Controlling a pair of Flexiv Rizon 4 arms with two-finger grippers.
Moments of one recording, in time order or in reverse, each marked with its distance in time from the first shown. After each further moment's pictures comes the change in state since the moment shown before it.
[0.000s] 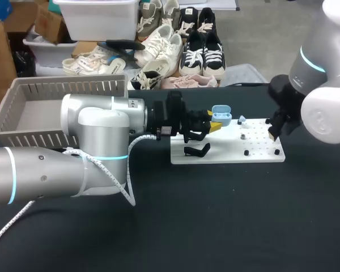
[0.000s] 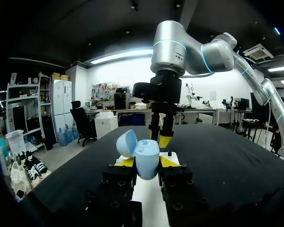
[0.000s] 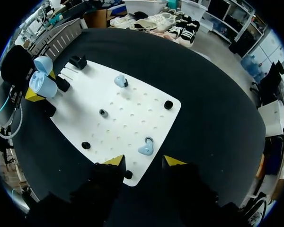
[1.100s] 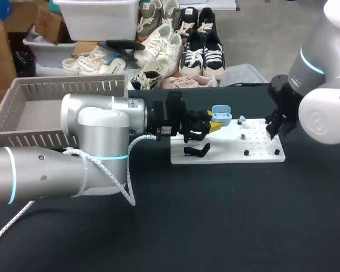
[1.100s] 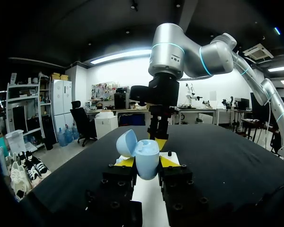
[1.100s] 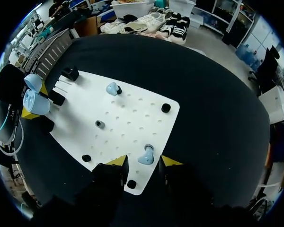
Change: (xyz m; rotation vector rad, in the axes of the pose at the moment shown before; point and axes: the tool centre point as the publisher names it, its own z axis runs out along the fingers) left arm 0.000 0.000 0.000 0.000 0.000 0.000; right arm -0.009 0.002 0.009 -0.026 -0.026 0.112
